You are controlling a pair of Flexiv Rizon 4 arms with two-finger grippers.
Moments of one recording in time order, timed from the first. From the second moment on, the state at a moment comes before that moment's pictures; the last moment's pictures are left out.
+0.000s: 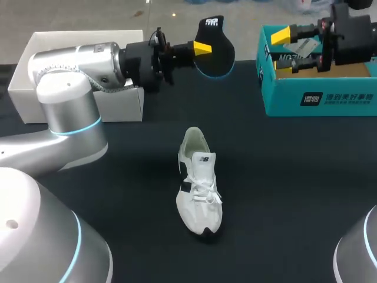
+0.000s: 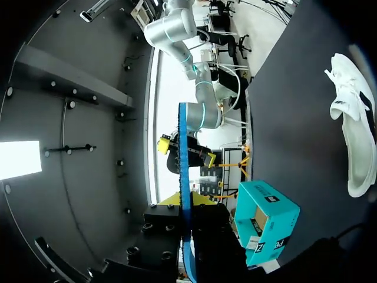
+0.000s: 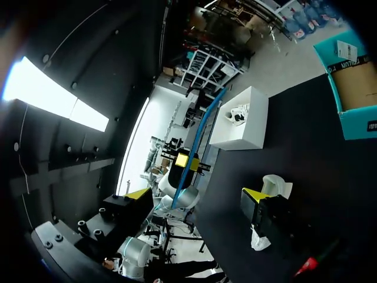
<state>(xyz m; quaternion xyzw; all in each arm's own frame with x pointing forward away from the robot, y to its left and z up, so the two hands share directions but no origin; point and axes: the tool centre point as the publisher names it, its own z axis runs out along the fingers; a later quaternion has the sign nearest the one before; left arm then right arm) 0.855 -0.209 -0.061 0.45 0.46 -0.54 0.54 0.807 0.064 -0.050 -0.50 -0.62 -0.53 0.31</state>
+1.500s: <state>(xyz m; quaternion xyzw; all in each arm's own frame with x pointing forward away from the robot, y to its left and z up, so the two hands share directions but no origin) 0.812 -0.179 -0.016 0.09 0.61 -0.78 0.12 0.807 0.064 -0.049 -0.50 -0.62 -0.53 0.31</state>
